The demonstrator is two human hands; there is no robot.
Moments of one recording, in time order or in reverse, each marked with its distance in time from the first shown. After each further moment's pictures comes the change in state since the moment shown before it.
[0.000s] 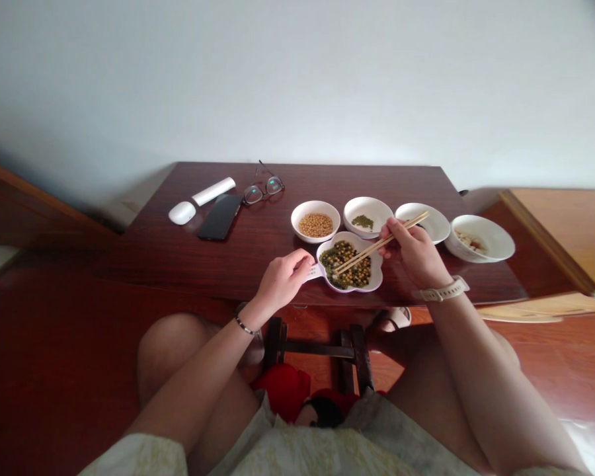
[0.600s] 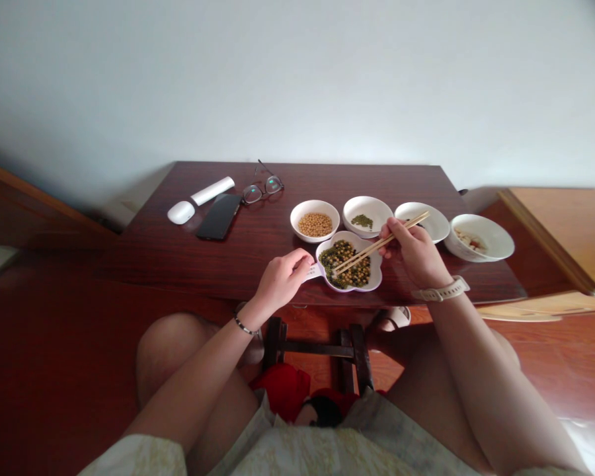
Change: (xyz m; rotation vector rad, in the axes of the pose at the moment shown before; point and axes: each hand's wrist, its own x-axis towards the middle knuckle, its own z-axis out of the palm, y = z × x) left_hand 0.000 -0.001 0.000 -0.006 -0.004 -0.004; right_hand -0.002 -0.002 0.000 0.025 0.006 0.016
